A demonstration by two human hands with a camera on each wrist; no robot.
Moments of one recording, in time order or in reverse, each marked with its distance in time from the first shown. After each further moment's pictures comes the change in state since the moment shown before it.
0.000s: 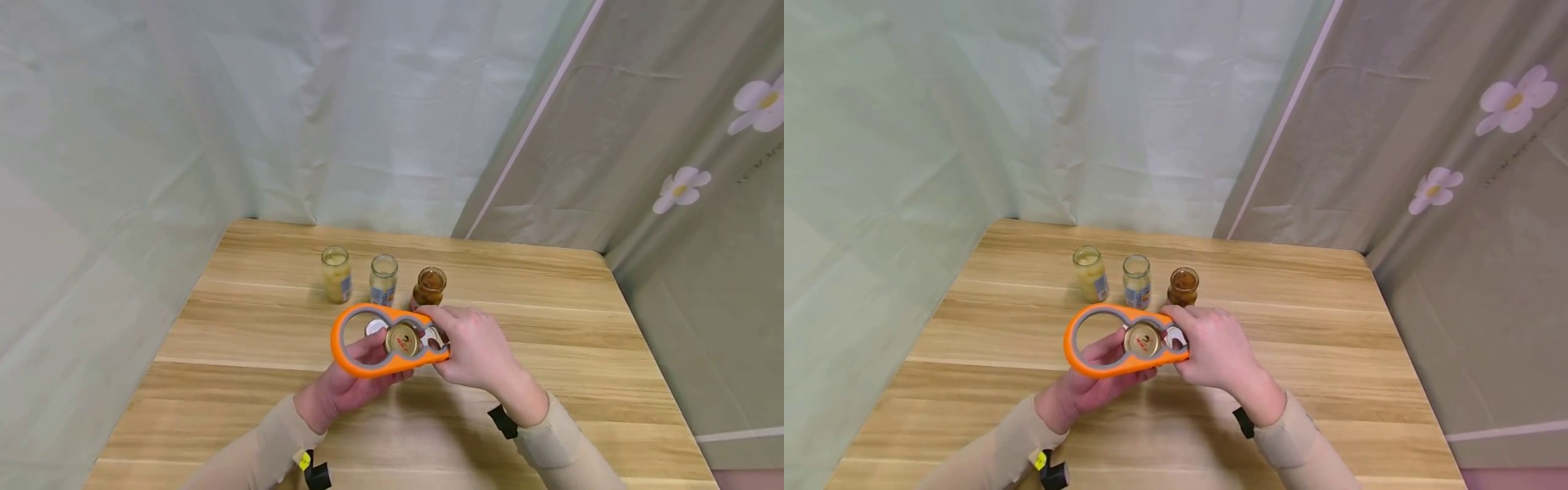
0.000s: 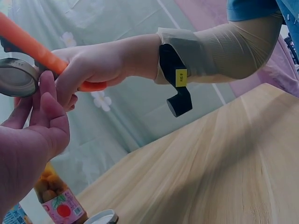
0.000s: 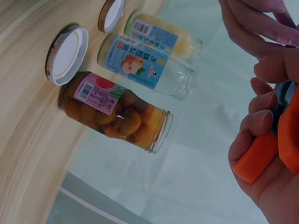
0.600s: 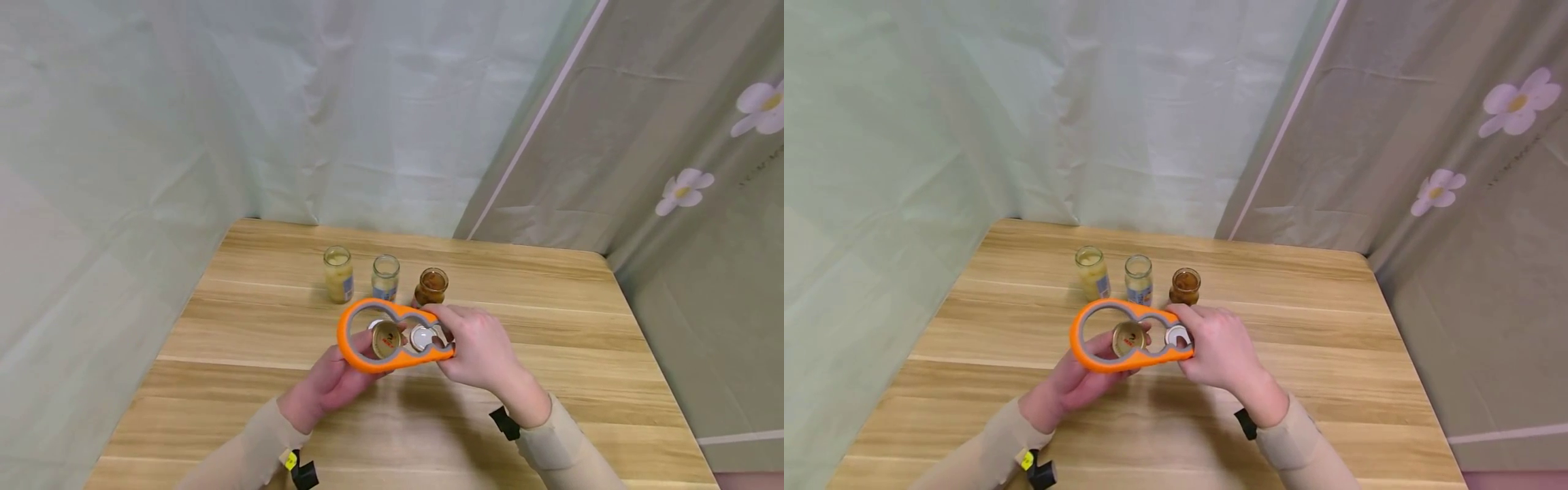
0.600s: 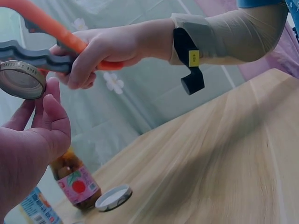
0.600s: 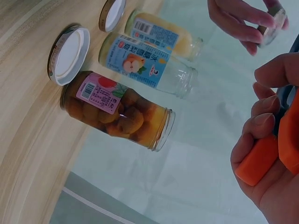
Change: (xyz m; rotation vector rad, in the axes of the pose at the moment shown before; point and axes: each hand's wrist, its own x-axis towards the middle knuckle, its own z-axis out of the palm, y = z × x) left_hand -0.021 0.012 -0.013 0.070 0.208 0.009; right_hand -0.002 0.002 0.000 0.016 0.045 0.015
